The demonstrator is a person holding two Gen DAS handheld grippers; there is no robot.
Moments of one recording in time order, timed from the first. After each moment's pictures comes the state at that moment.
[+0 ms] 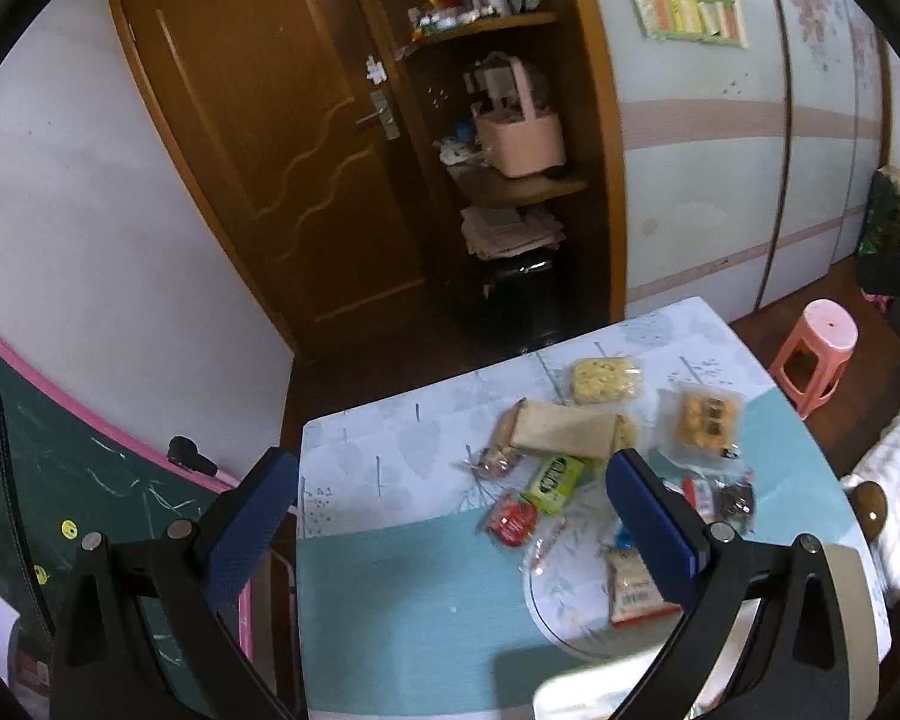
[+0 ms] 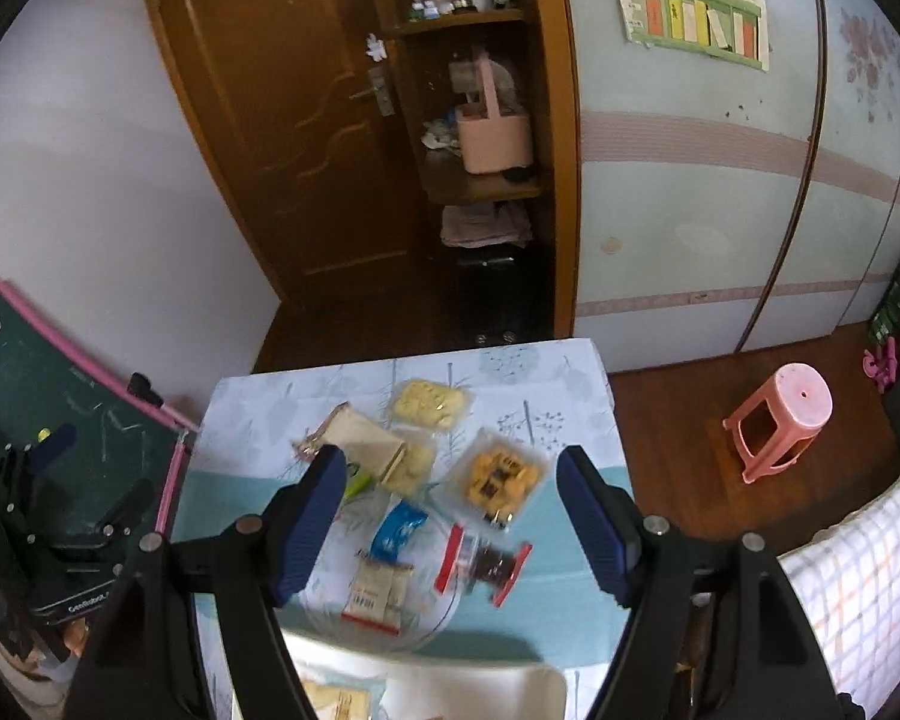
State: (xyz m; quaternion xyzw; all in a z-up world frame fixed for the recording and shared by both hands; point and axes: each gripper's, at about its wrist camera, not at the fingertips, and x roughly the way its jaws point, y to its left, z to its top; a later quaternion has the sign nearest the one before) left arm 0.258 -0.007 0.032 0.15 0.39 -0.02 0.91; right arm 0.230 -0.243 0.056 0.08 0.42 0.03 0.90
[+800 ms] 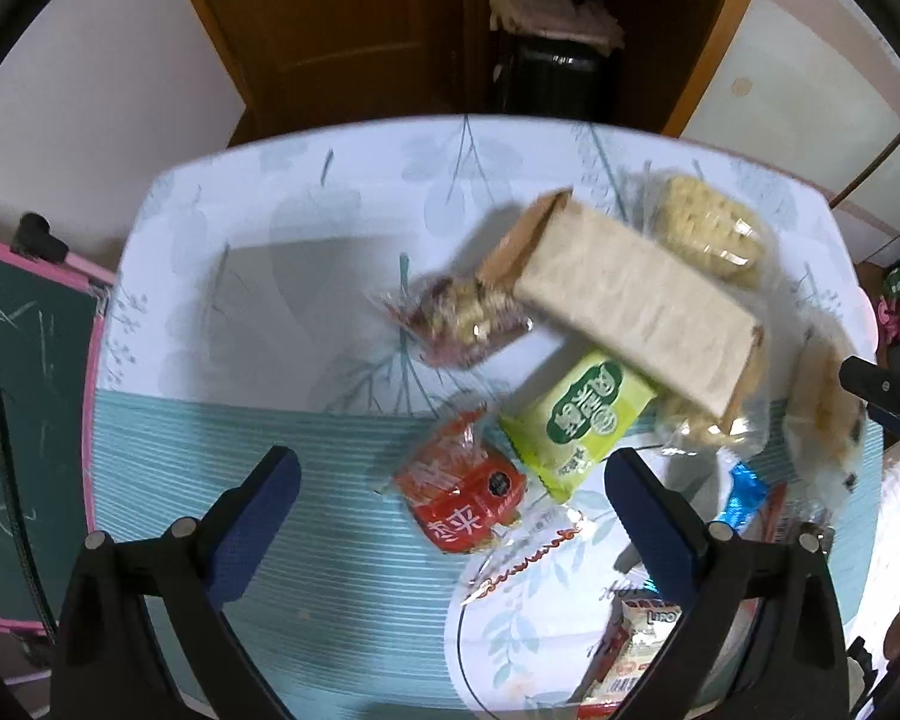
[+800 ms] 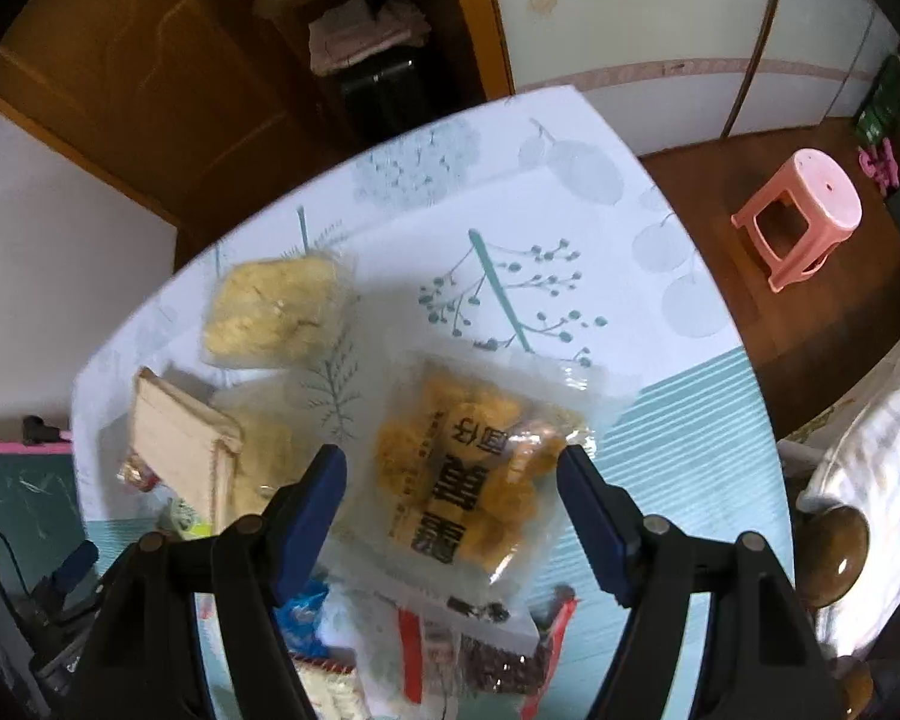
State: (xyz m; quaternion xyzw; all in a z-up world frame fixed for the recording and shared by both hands) left arm 0.390 0.014 -0.204 0.00 0.62 0.02 0.78; right arm 0.374 -0.252 -0.186 0.18 0.60 -0.05 0.78
